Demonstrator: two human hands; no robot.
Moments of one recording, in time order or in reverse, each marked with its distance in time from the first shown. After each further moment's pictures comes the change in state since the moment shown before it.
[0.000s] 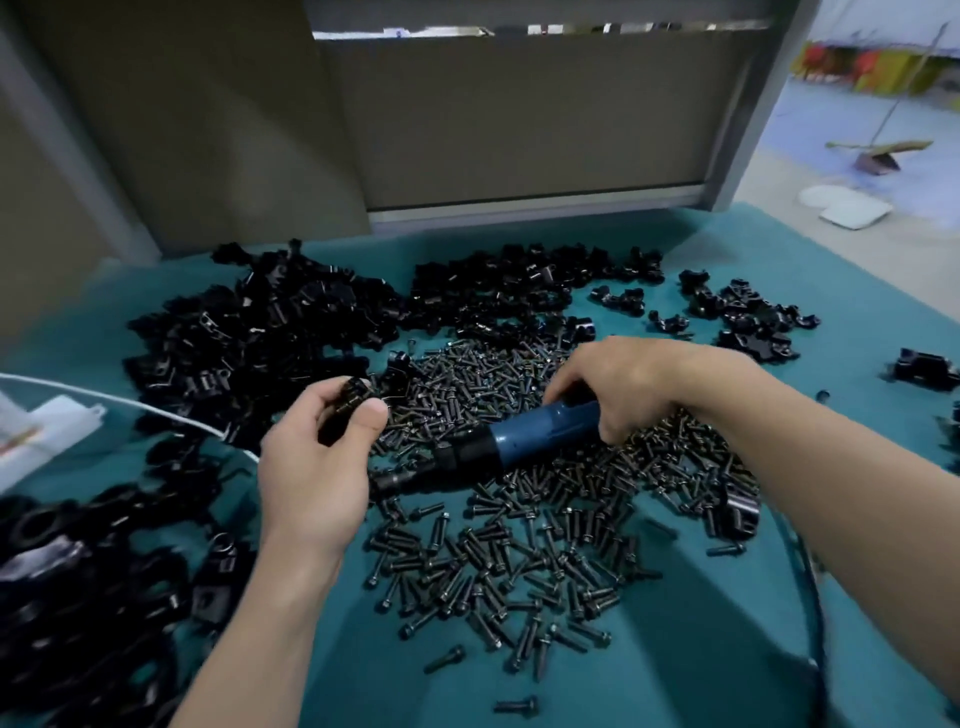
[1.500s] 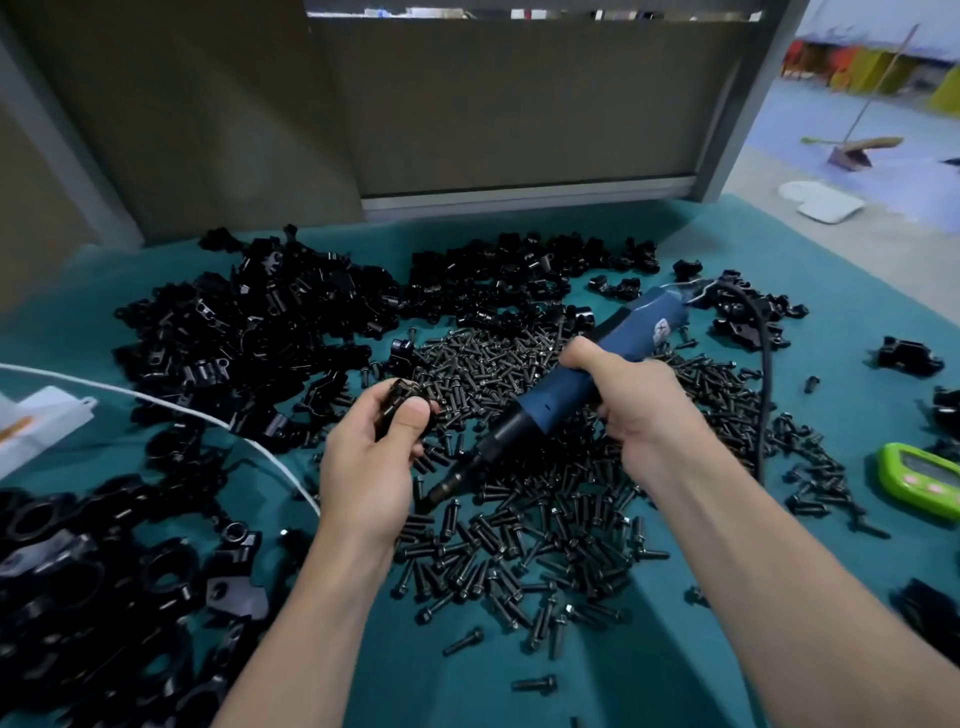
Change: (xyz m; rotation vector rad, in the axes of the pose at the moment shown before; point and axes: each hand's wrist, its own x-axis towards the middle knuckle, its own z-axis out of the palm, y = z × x) left_hand -0.015 -0.009 0.015 -0.208 -0.175 -0.157; right_hand -0.010 -0.050 0.062 1.625 0.709 0.486
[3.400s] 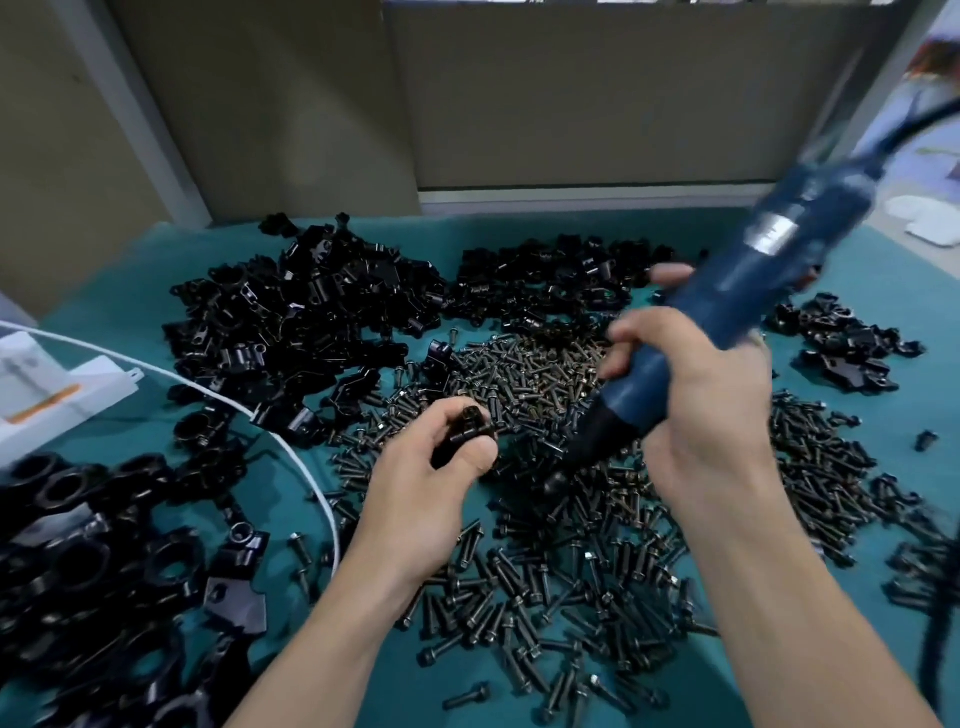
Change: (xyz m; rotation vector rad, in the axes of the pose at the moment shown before) left_hand -0.001 -0.001 0.014 0.222 -0.171 0.049; right_hand 0.001 -0.021 0.011 0.525 -0.292 -0.451
